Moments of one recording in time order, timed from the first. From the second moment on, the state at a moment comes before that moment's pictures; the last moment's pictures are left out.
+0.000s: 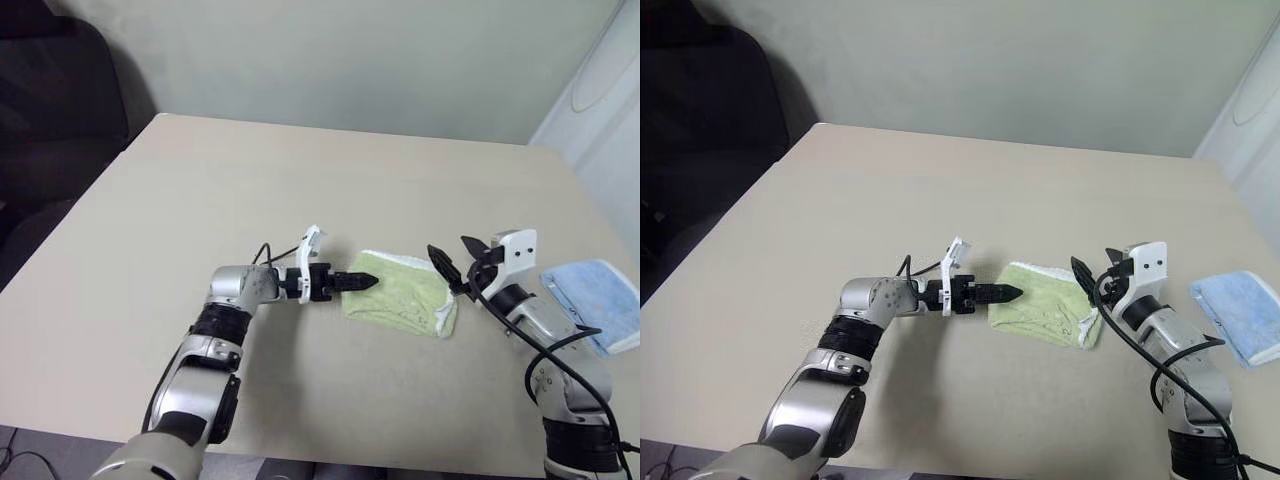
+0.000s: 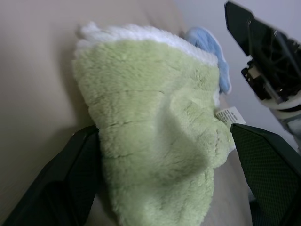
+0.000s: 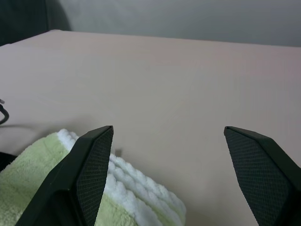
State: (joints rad) left arm -0.77 0.23 -0.09 0.55 -0.51 0.96 -1.00; right arm -0.14 -0.37 -0.18 -0.37 0.43 0.51 0.35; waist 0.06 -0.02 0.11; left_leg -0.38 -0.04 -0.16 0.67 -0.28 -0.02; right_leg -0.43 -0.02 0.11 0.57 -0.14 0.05
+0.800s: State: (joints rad) left arm -0.84 0.10 -0.14 0.67 -0.35 0.85 -1.00; right arm -0.13 -0.34 -0.18 -0.40 0.43 0.51 0.31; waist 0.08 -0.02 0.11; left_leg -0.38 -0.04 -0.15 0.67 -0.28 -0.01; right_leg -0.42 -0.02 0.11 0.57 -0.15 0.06
